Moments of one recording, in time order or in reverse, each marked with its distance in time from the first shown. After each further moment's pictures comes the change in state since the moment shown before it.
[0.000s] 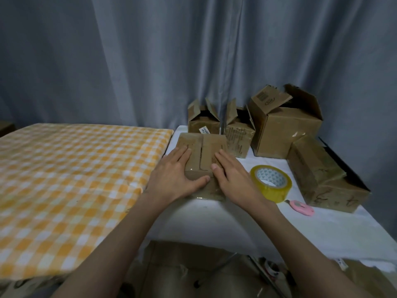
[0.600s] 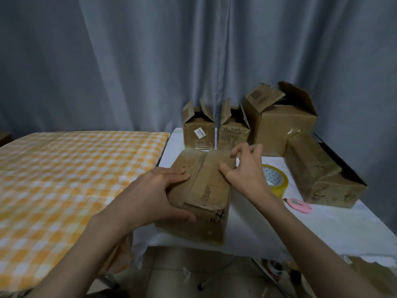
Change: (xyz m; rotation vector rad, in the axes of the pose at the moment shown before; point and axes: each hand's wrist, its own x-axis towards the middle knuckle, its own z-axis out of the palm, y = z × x) left_hand -0.041 -0.013 -0.054 -0.110 -0.225 0.189; right_hand 0.001 0.007 -0.026 0.148 0.252 0.177
